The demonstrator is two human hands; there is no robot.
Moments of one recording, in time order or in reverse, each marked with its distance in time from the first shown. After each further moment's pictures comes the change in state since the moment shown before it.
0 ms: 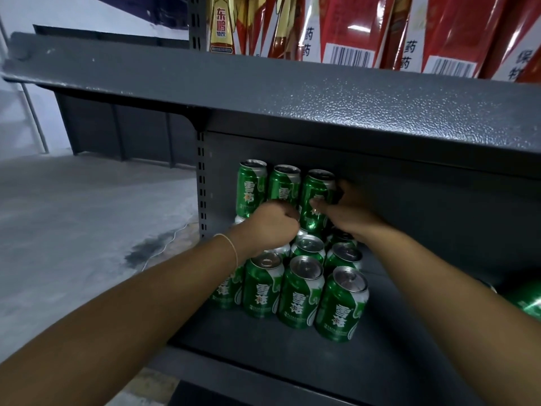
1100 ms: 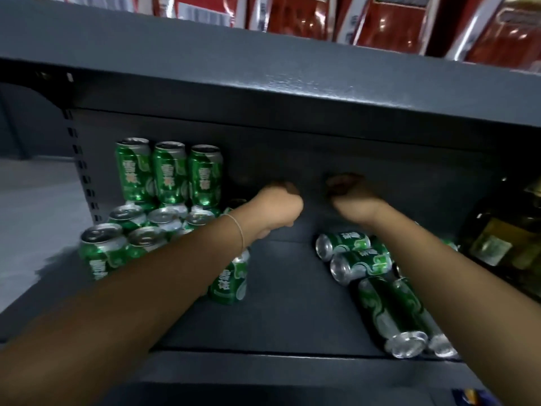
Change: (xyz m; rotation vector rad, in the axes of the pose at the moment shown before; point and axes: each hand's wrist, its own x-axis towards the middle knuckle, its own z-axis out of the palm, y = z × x) left_hand 0.008 0.105 0.166 -0.204 -0.119 0.018; right_hand -0.065 0.103 -0.174 -0.141 0.078 0.154
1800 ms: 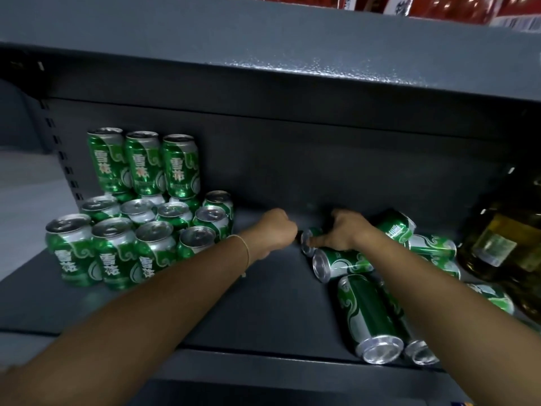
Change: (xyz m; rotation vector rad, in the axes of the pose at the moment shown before) left_hand 0.027 -0.043 0.071 0.126 0.021 -0.163; right_hand 0.001 0.074 0.007 -0.528 -0.294 0.132
